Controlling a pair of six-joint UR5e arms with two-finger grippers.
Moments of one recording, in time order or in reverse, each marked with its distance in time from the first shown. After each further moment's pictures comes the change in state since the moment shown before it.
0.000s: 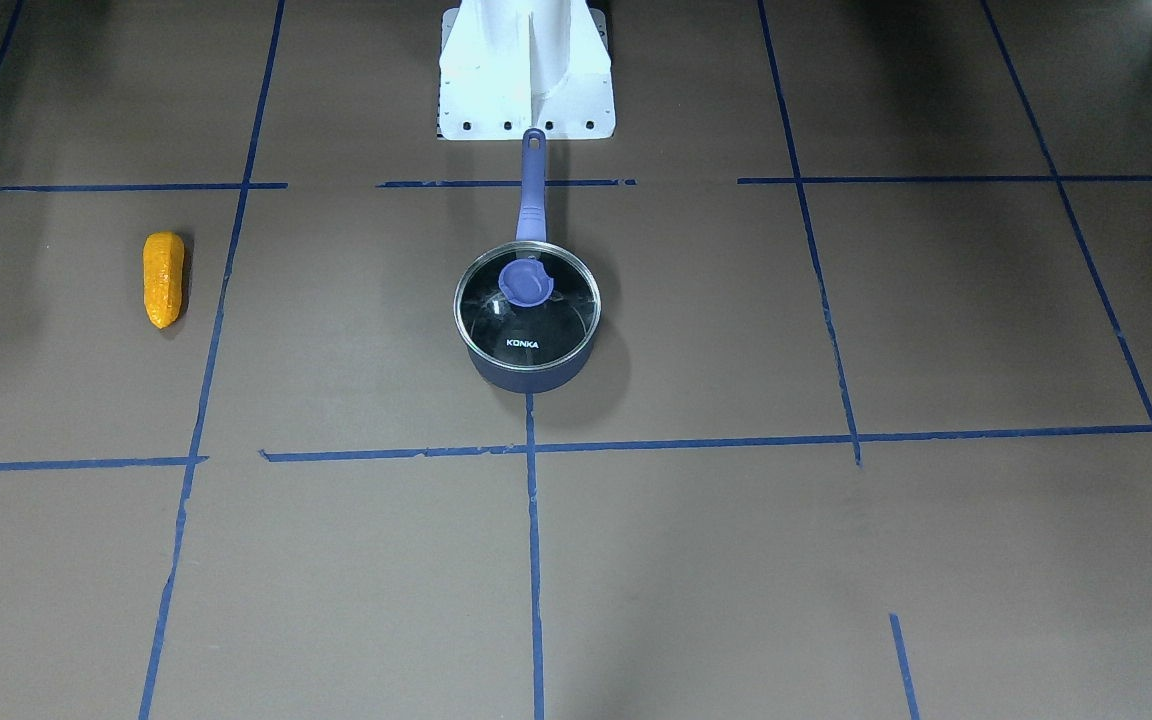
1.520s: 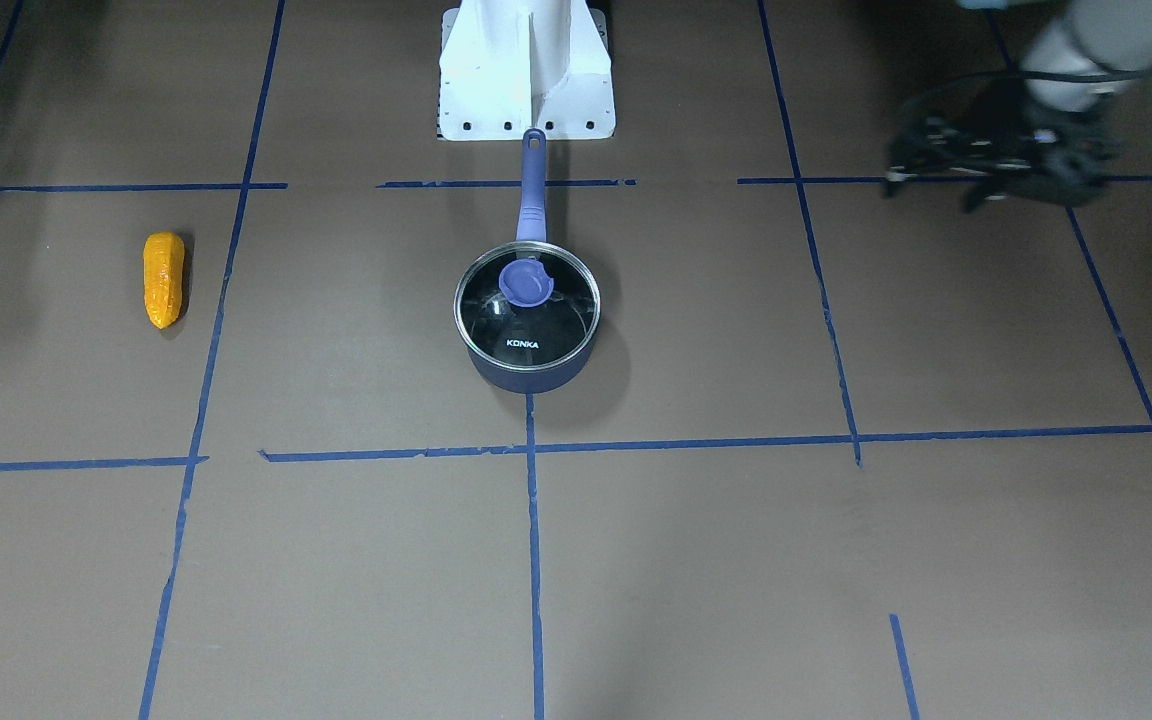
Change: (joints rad) left arm 0.686 -0.426 -0.235 0.006 0.125 -0.935; right arm -0.001 -0.002 -0.005 0.078 0.052 -0.001
